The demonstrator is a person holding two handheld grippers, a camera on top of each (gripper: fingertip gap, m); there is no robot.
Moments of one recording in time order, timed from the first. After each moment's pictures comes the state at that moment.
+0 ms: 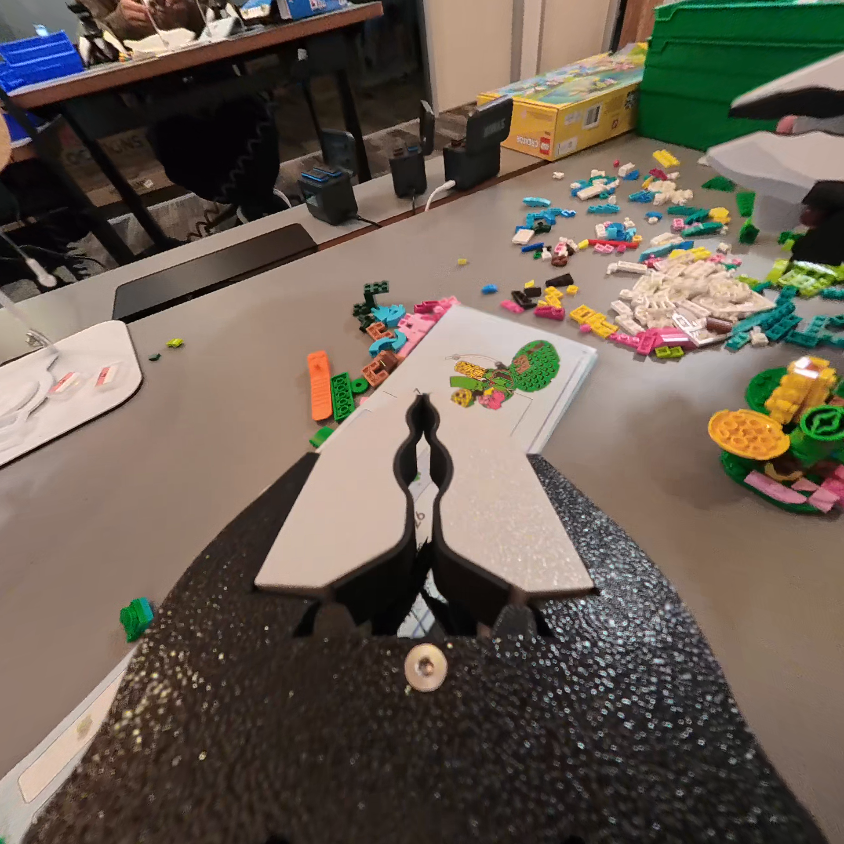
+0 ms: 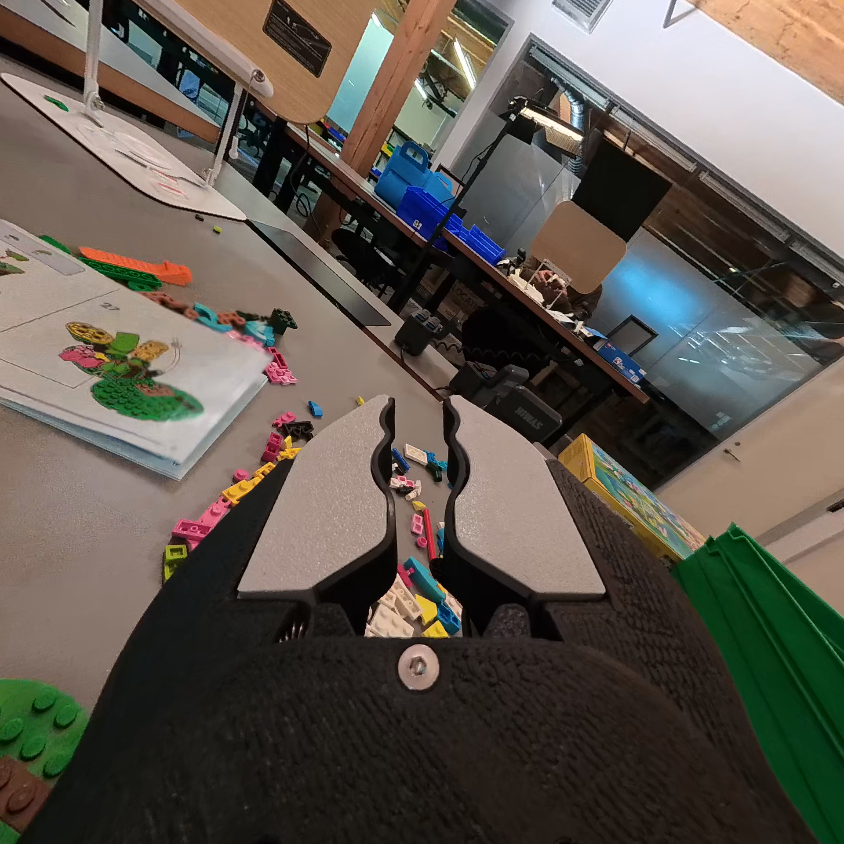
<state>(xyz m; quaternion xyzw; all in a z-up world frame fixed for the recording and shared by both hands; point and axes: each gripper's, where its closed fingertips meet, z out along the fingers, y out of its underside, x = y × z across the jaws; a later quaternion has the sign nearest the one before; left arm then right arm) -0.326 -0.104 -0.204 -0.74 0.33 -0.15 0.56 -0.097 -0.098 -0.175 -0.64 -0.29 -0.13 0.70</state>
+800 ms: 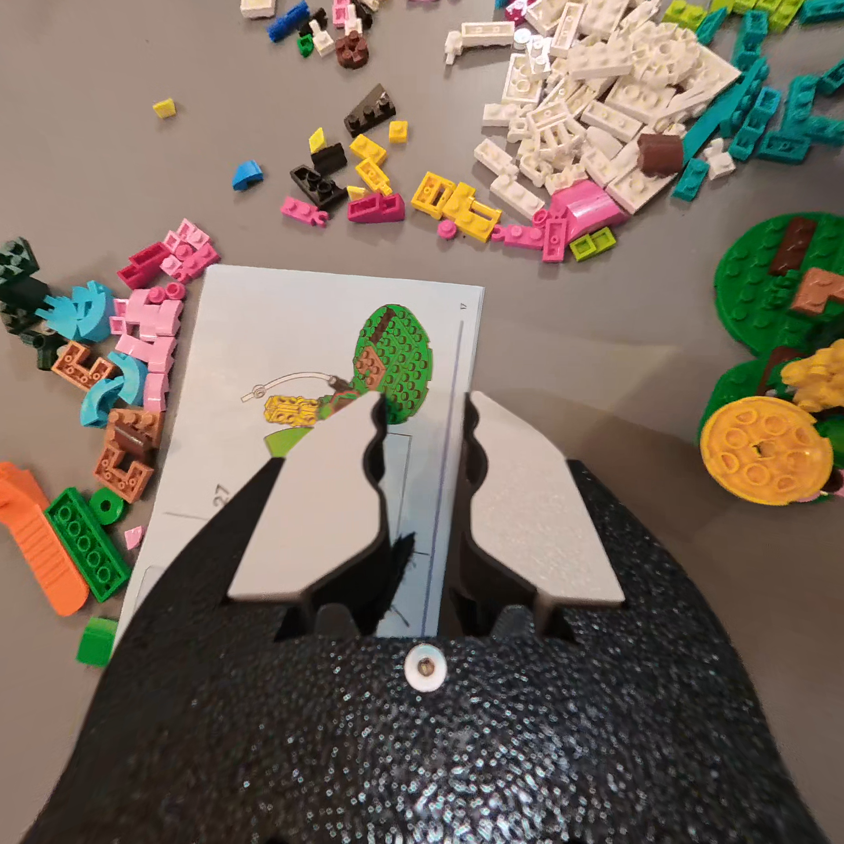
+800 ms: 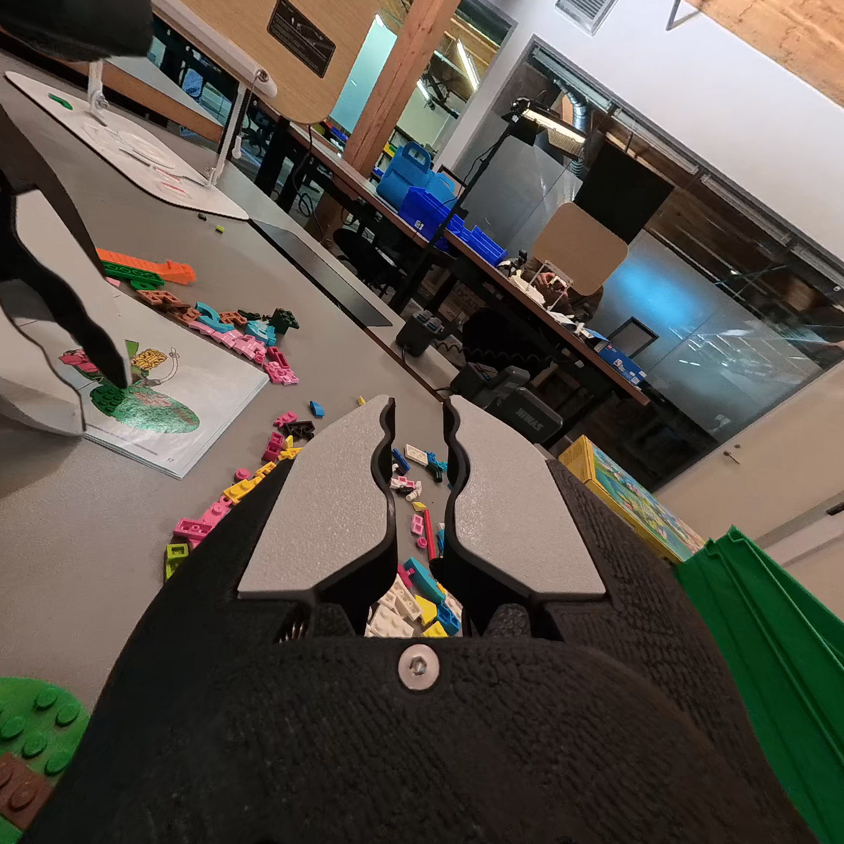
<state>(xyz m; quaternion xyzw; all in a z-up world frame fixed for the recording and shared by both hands) -0.218 -0.099 -0.295 -0.76 0.55 -0.16 0.31 -0.098 -0.099 -0.174 -0.64 -0.29 -0.13 0.70</state>
